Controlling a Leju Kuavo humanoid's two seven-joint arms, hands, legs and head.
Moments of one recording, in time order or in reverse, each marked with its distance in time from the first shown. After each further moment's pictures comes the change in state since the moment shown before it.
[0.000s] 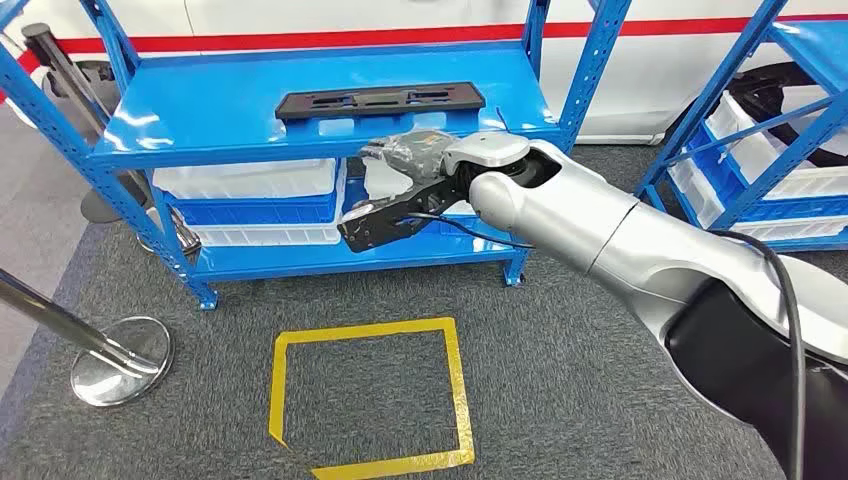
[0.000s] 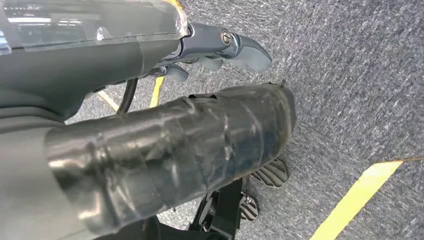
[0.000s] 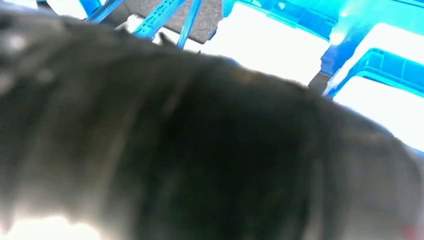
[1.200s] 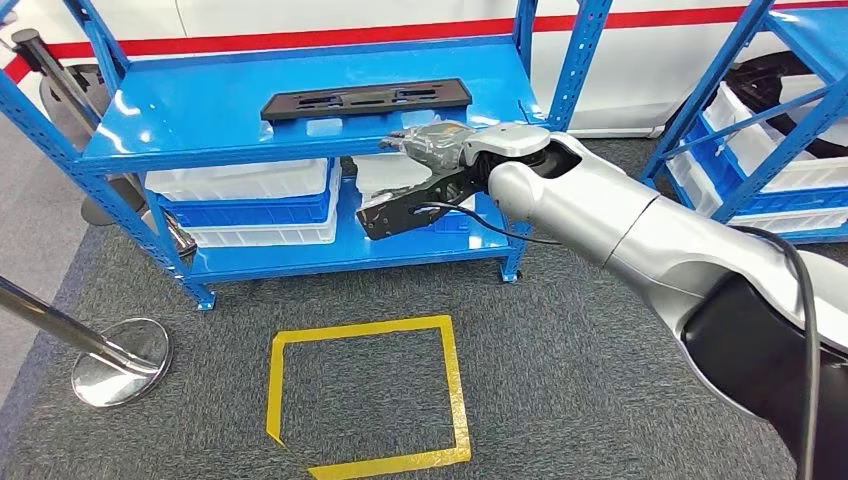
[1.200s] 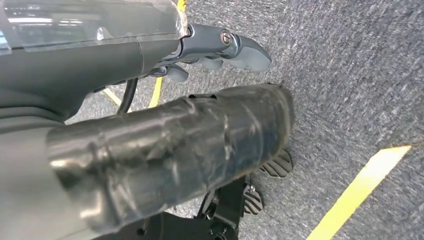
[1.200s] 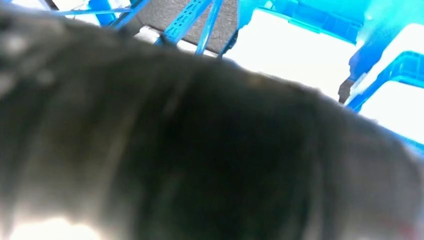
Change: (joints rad) left arm 0.000 0.000 0.011 0.000 -0.005 0.000 -0.005; right arm -0.010 -0.022 0.000 -0.002 -0.012 0.008 0.002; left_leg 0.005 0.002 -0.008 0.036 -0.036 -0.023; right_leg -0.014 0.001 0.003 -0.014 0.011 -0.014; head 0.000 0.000
